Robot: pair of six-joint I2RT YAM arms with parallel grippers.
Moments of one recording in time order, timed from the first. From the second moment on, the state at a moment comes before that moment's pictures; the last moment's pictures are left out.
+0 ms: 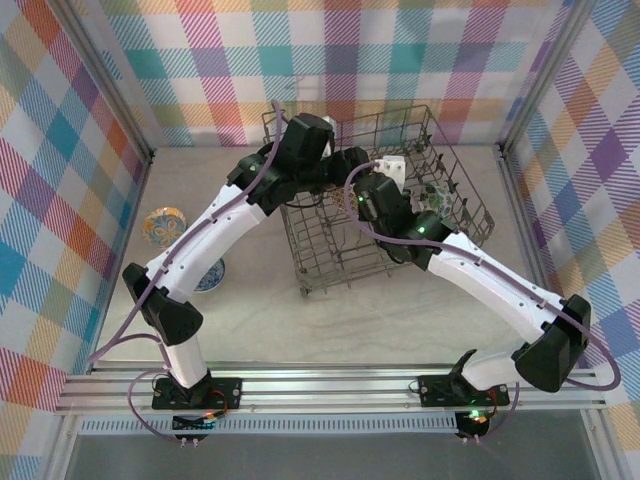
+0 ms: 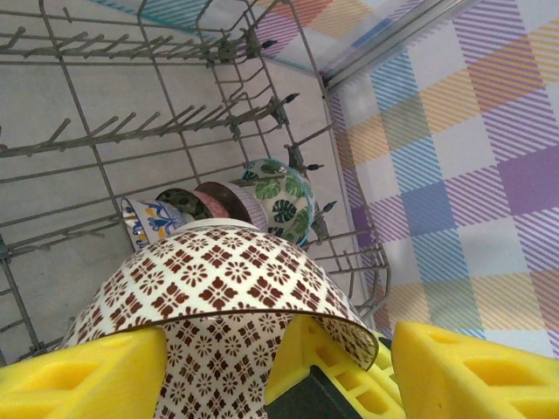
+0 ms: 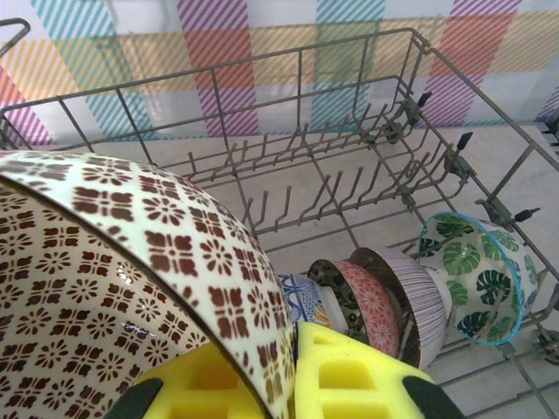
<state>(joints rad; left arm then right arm) -0.74 1.78 2.06 -0.84 0.04 -0.83 0.81 1.38 1.35 -0.60 0.71 0.46</state>
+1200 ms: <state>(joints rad) -0.46 1.46 1.77 -0.78 -0.07 -0.61 0.90 1.78 1.80 -1.26 1.00 0.67</state>
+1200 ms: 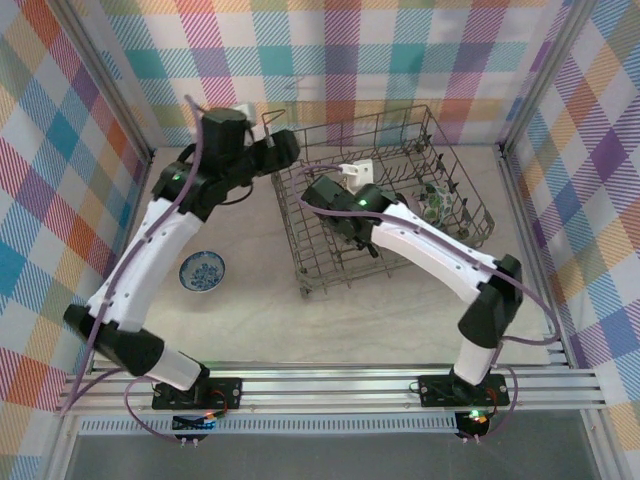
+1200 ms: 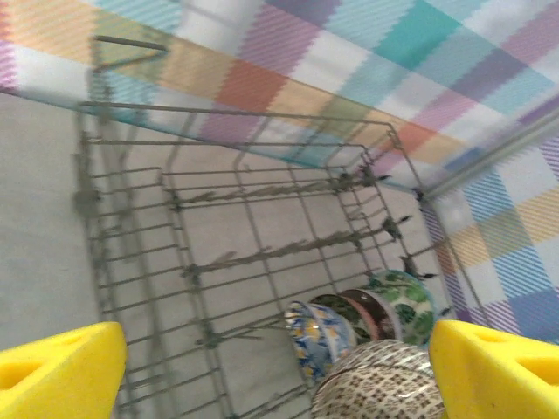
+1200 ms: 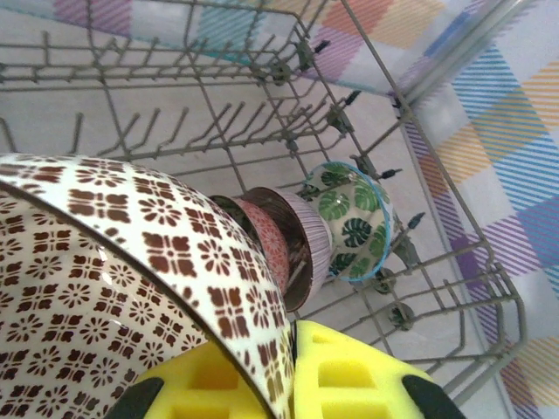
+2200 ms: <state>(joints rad) -0.28 1.15 1.23 -0.76 0.02 -0.58 0.86 2.23 2.20 -1.70 1.10 1.05</state>
